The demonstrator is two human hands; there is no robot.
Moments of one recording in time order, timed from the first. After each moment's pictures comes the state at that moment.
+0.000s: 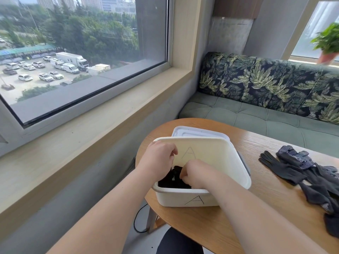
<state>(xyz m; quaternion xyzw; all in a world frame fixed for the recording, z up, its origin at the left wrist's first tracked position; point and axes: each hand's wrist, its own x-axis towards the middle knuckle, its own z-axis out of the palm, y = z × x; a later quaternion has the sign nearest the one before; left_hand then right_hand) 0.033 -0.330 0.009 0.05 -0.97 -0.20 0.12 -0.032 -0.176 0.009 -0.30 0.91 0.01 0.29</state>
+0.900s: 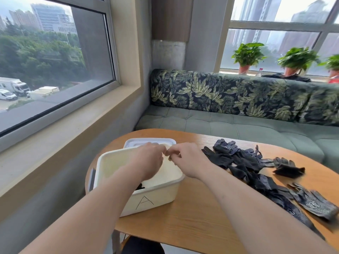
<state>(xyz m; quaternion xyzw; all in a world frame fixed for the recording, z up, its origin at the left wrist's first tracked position) -0.004 -0.204 0.058 -0.08 -0.99 -0.11 0.05 -0.019 -0.019 0.076 -0.19 0.94 -0.28 0.03</state>
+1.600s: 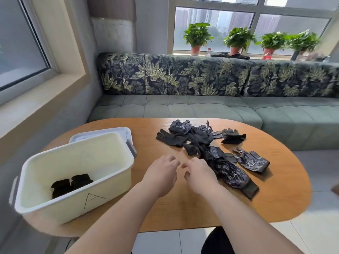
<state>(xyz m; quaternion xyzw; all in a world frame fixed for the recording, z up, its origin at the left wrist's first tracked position) 0.009 -0.016 -0.033 -0.28 -0.95 -0.10 0.01 0.031 0.155 -0.038 0.01 0.99 -0.13 0.04</state>
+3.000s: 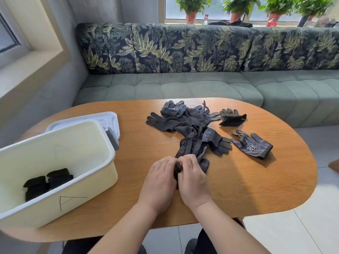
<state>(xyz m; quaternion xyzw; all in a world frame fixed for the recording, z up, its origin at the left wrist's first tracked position) 0.029 0.006 -0.130 -0.27 -0.91 -0.27 0.13 0.055 0.149 -0.122 -0.03 0.93 -0.27 -0.23</state>
